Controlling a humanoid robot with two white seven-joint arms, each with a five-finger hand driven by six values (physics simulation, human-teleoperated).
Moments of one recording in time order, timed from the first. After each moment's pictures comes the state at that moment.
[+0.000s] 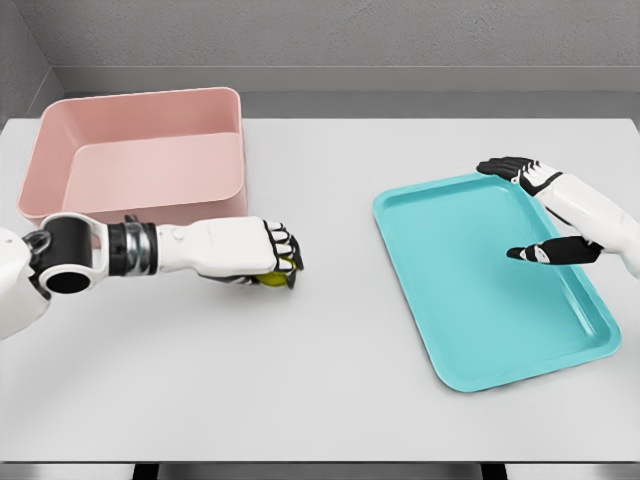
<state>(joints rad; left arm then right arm) -0.73 0.73 -0.94 -1.58 -0.54 -0.61 -0.32 -0.09 -0.57 -0.12 -1.64 0.12 -0.61 0.61</state>
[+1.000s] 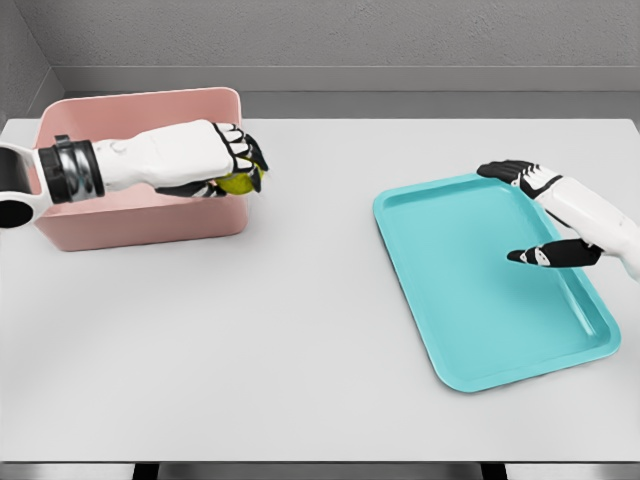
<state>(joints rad) -0.82 0.76 -0.79 -1.47 -0.44 -0.61 -0.32 -0.08 -0.57 -0.12 -1.64 0.12 -0.61 0.61</state>
